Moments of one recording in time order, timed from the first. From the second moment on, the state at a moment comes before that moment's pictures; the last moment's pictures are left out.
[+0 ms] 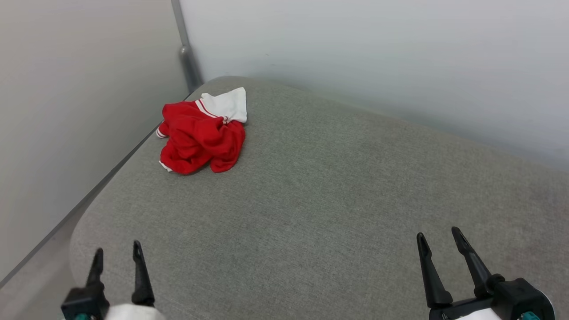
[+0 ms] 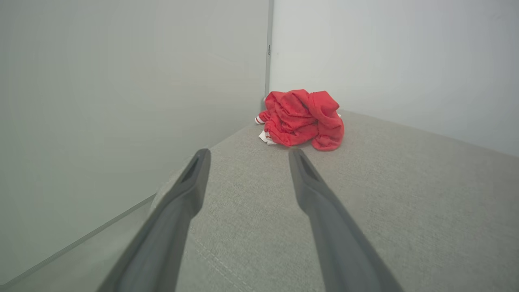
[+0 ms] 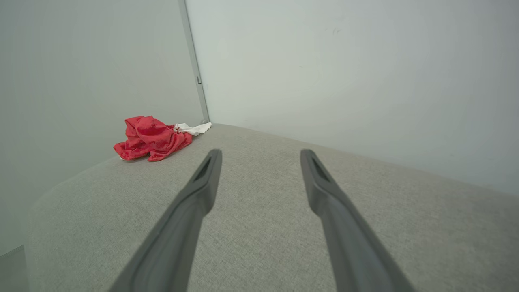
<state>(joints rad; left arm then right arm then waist) 0.12 0.05 0.11 0.08 -0.12 0.05 -0.26 0.13 -0.05 0.08 0.01 0.12 0.13 -0.26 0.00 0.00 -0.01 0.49</state>
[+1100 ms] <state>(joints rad) -0.95 0.66 0.10 0.64 -0.47 -0.13 -0.01 -0.13 -0.05 -0.03 -0.23 -0.13 0.13 -0.26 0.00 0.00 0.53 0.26</state>
